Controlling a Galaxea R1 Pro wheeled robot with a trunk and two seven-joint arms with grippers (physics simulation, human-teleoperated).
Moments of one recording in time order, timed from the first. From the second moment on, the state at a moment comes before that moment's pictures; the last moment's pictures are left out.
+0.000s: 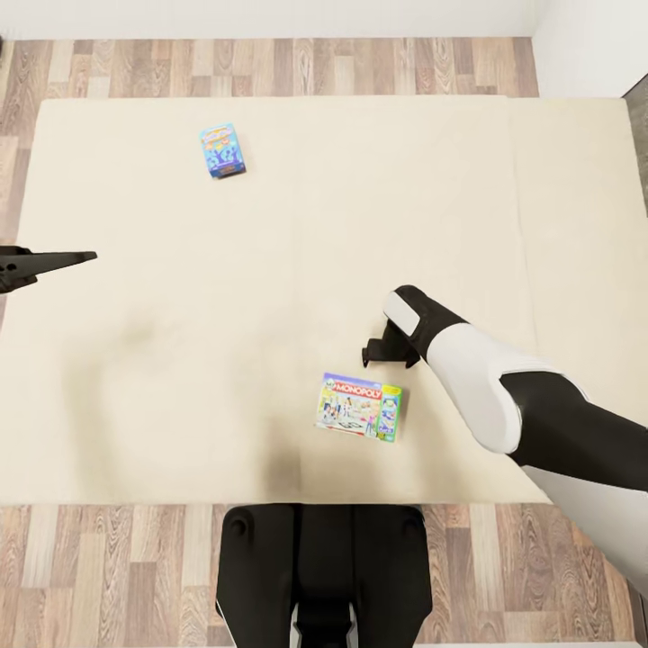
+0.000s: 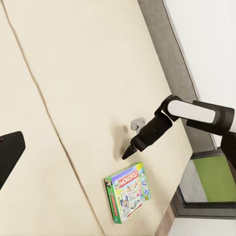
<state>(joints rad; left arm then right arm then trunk) -1.12 0.60 0.31 -1.34 0.13 1.03 -1.57 -1.55 0.17 -0.01 -0.13 -0.33 1.03 -0.41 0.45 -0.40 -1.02</state>
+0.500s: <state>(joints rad) -1.09 0.60 0.31 -1.33 0.13 1.03 -1.57 -1.46 0.17 -0.01 -0.30 -0.33 1.04 -0.41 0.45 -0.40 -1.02</state>
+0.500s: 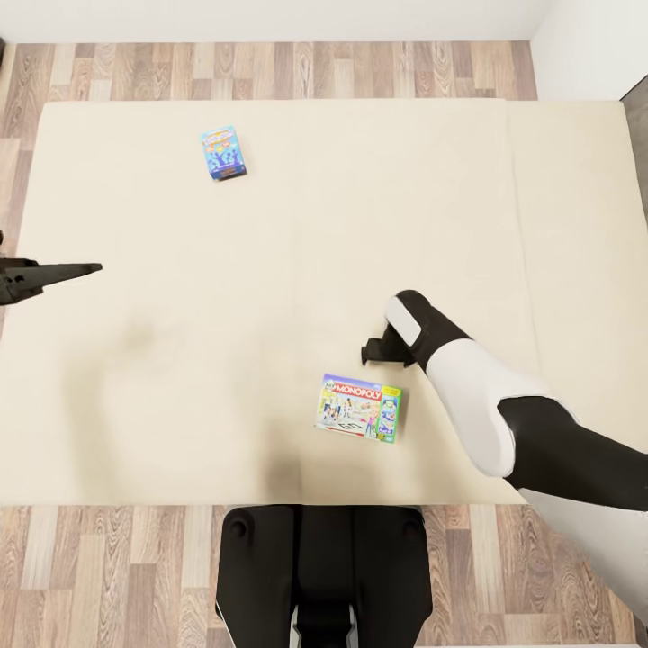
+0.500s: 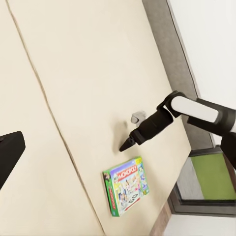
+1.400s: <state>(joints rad) -1.08 0.69 0.31 -0.96 0.13 0.88 -1.57 -1.38 0.17 -0.02 -0.49 -0.33 1.05 -0.41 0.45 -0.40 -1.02</state>
